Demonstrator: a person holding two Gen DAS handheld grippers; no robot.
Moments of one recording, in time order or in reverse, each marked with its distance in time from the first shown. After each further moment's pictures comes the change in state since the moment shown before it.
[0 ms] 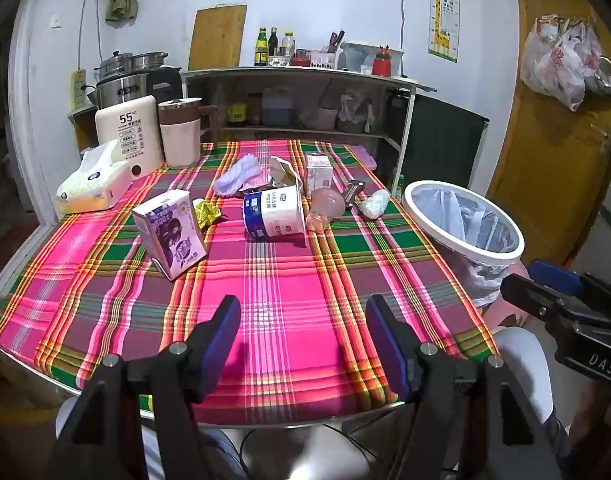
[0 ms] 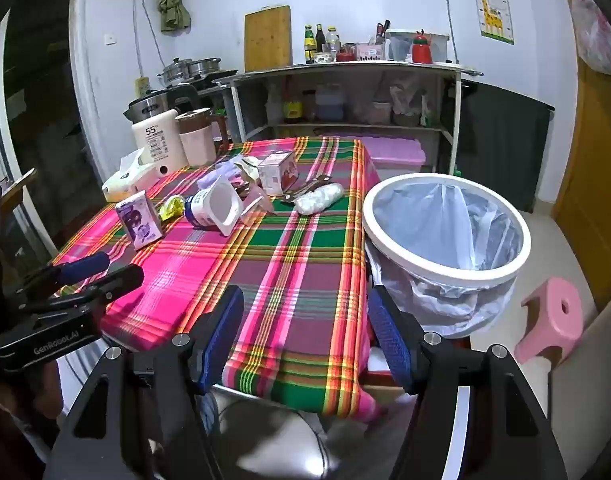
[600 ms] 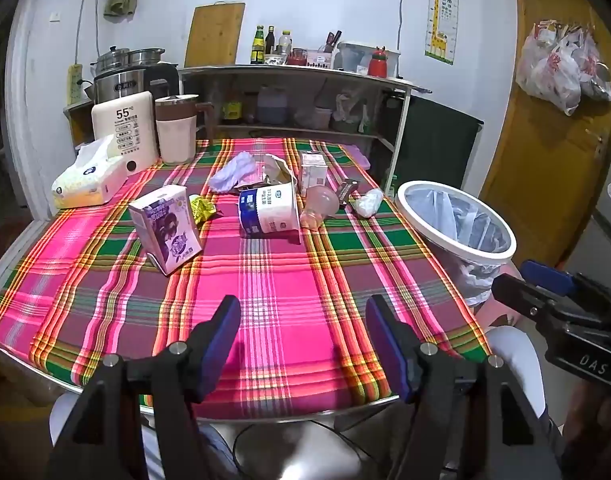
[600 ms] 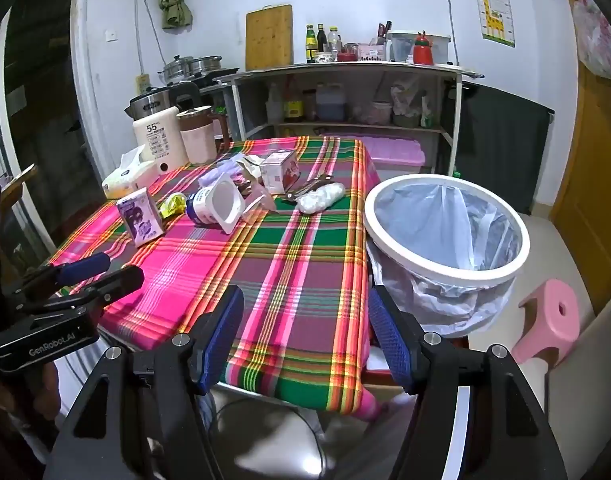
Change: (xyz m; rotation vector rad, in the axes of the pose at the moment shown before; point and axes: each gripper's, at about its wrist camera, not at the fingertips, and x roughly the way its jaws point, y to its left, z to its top) left arm -0.005 0.000 -0.001 -0.018 0.010 -0.035; right arm -0.002 0.004 -0.001 -0.002 0.005 0.000
